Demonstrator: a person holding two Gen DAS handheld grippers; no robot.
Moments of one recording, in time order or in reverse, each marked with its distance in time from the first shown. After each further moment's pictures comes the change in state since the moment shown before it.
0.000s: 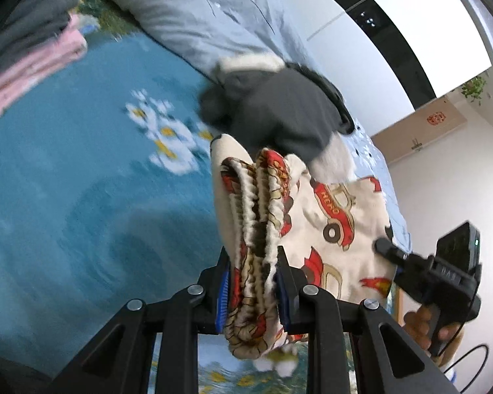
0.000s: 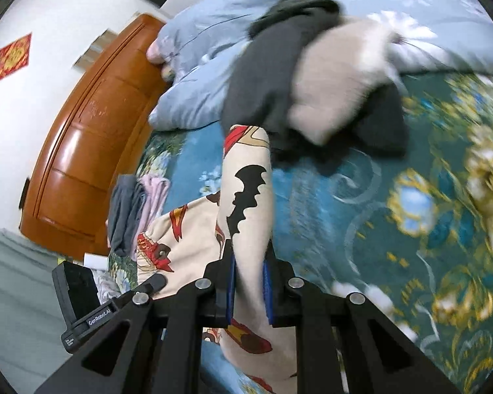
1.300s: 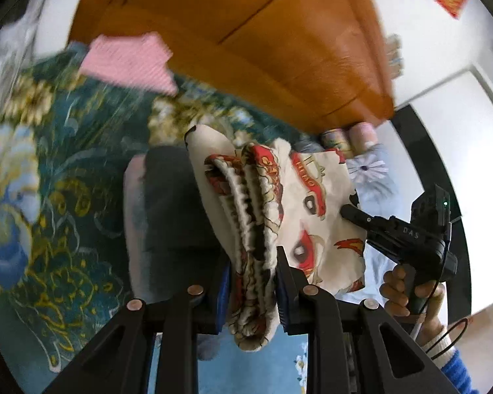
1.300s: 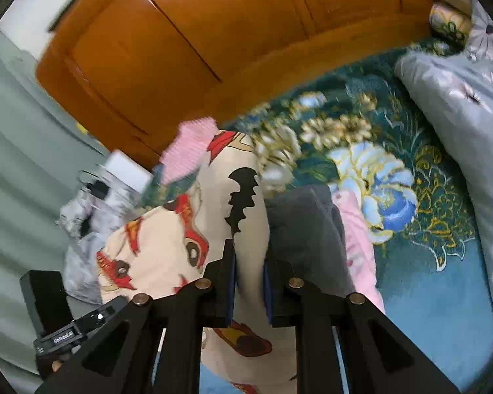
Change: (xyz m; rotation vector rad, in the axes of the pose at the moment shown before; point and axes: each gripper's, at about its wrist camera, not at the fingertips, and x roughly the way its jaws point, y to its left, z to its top) left arm -0.192 0.364 0.164 -0.588 -0.564 0.165; right arm 0.486 0.448 0.120 -0.800 0.486 0.201
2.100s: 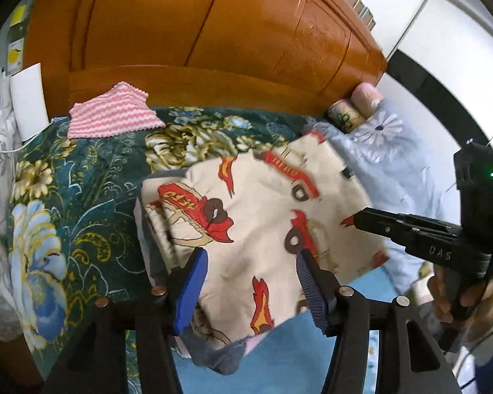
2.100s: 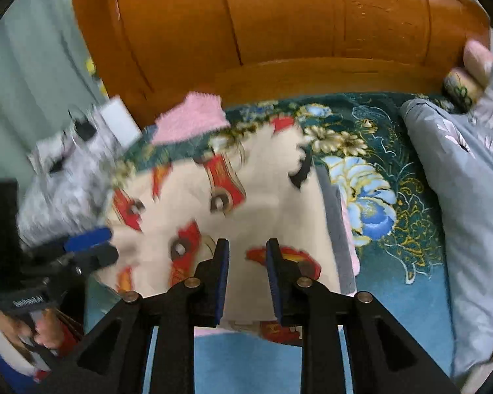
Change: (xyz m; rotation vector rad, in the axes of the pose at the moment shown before) left arm 0.022 -0.047 -0.015 0.368 -0.064 0.200; right arm 0.000 0.043 -0.060 -0.298 -0.044 -0.191
